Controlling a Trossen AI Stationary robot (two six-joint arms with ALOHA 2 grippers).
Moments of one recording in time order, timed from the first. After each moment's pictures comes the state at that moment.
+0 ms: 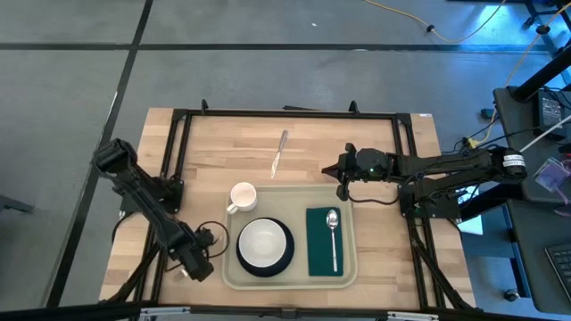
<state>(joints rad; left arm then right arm) -0.86 1.51 0.80 -0.69 0.16 -1.71 -0.08 1.12 0.55 0.08 0.13 0.07</state>
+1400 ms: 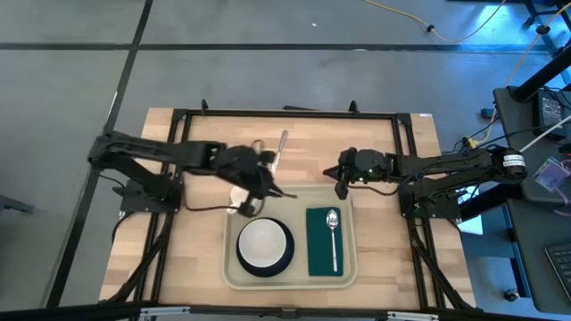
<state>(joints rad) -0.09 1.41 1.33 -0.54 0.06 0.29 -0.08 1.12 0.55 0.03 0.13 0.34</state>
